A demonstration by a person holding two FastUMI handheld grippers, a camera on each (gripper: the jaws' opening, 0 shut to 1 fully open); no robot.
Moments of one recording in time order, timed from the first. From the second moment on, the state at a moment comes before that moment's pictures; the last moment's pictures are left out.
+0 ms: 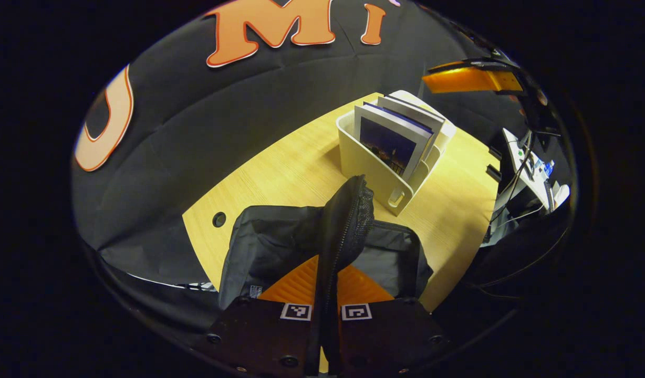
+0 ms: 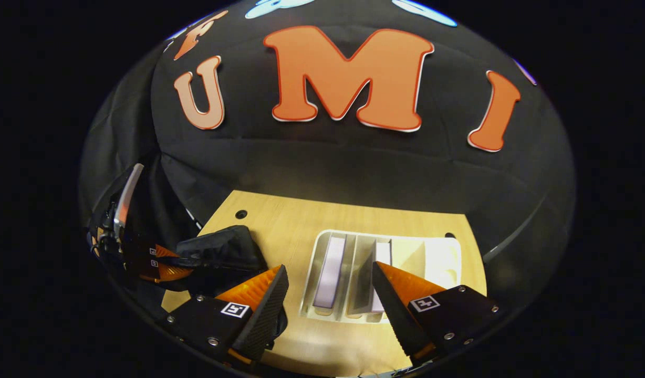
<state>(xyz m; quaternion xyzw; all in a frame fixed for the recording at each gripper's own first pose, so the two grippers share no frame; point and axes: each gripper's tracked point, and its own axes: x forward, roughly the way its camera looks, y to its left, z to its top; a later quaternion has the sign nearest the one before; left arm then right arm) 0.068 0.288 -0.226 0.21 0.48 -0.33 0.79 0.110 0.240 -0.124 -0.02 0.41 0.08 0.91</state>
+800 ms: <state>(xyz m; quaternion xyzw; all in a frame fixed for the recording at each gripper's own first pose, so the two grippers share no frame) 0.062 0.283 -0.240 0.17 0.50 -0.30 0.79 0.141 0.238 -0.262 0.01 0.63 0.04 0.77</state>
